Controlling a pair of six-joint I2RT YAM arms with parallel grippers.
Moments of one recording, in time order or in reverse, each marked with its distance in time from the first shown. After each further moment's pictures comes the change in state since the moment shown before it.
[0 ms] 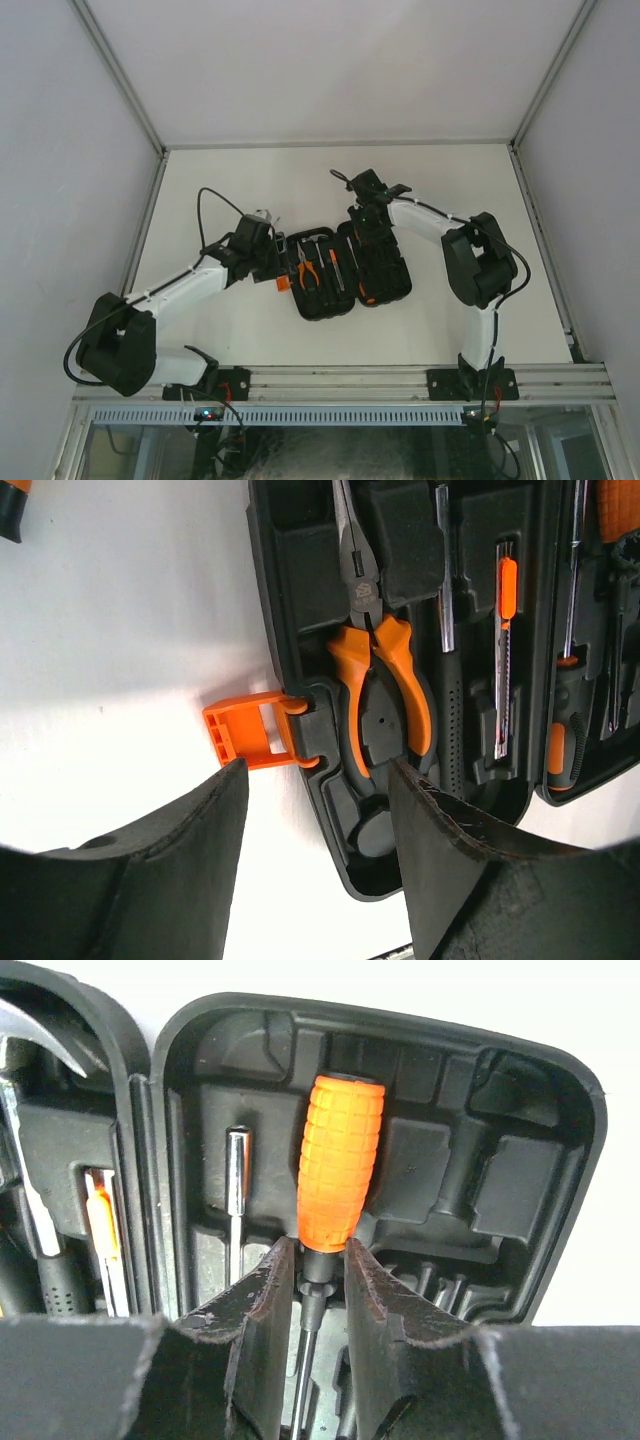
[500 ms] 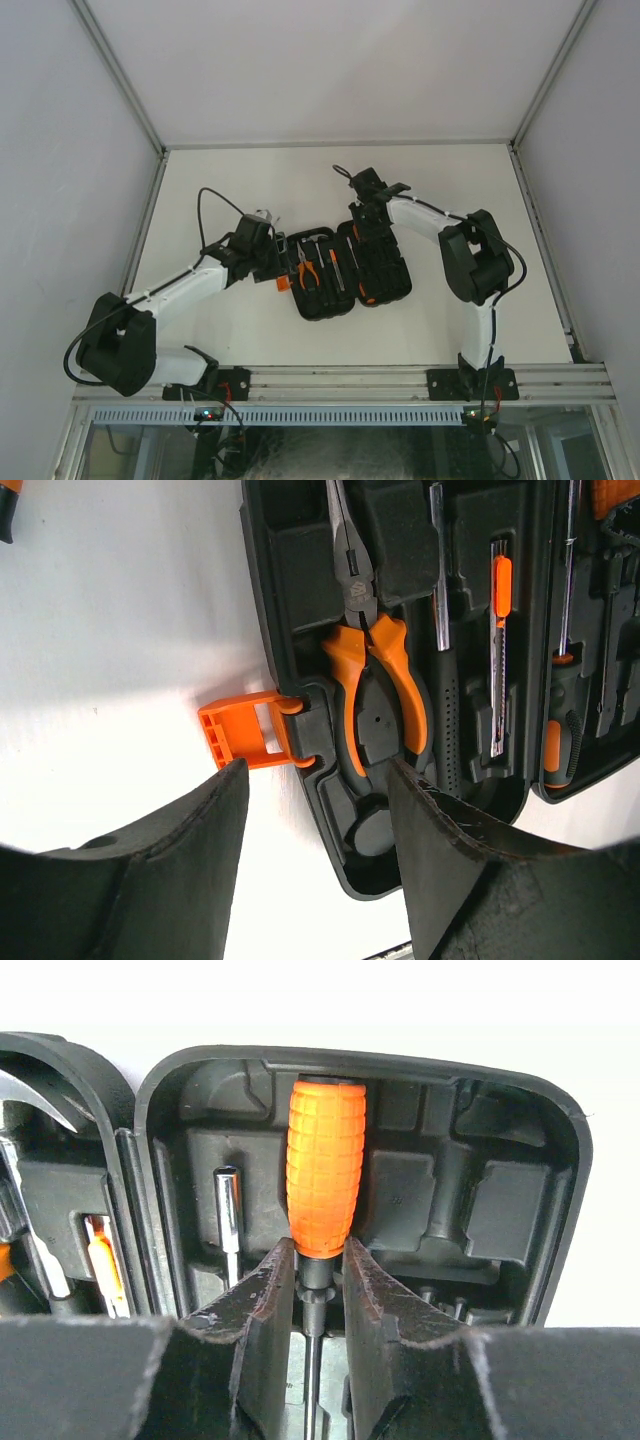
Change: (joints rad) left arm 0.000 0.002 0.000 0.004 0.013 0.000; right arm -0.013 0.040 0.034 0.009 0.012 0.068
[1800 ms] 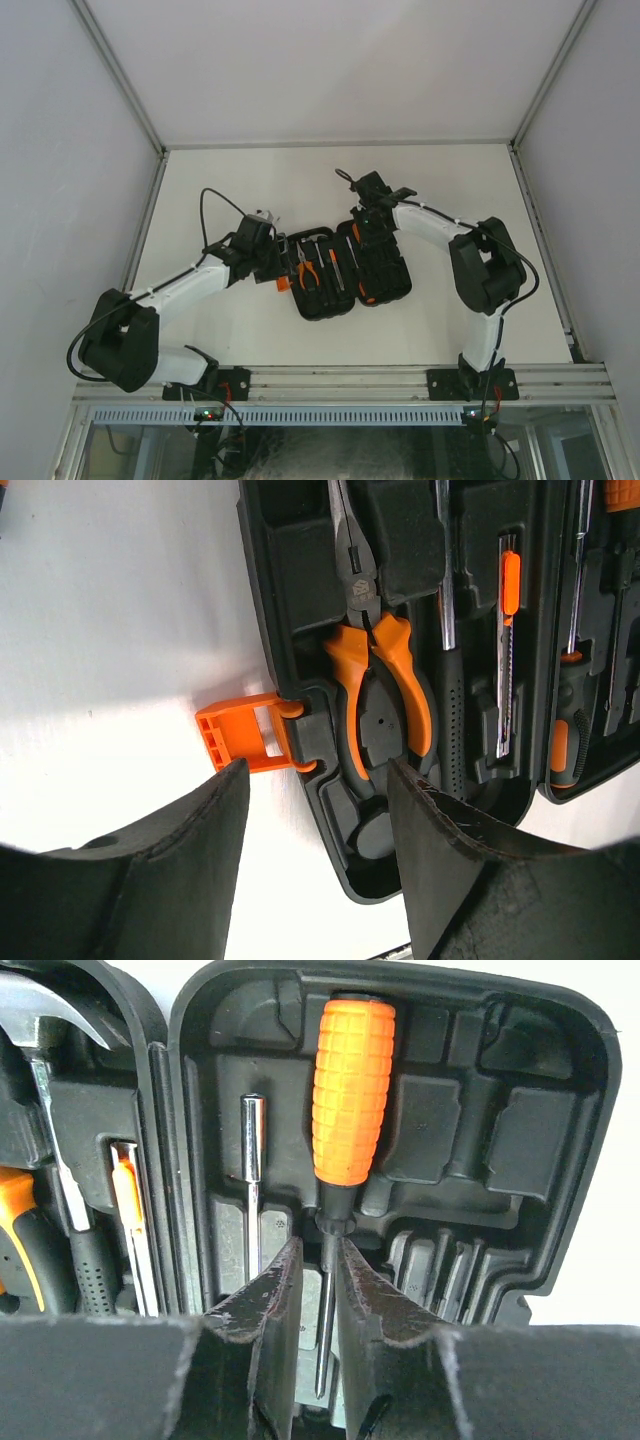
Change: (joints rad) left arm 0.000 0.023 0.000 0.008 0.008 0.000; right arm 0.013 -0.104 -0.090 0.010 -0.028 -0.006
